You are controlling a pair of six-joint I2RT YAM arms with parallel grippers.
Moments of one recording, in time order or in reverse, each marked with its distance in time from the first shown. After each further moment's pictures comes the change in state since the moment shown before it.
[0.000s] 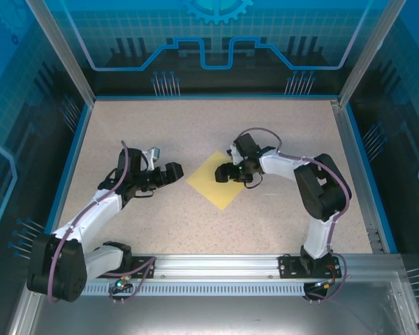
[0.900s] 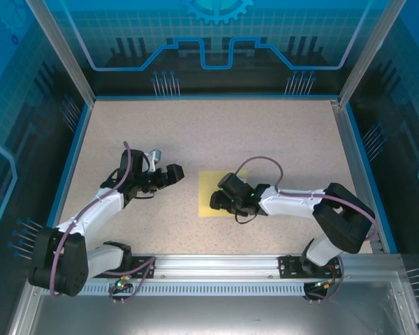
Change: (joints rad) left arm 0.000 0.044 -0.014 0.019 0.000 0.001; right arm 0.397 -0.319 -0.331 0.074 0.441 0.628
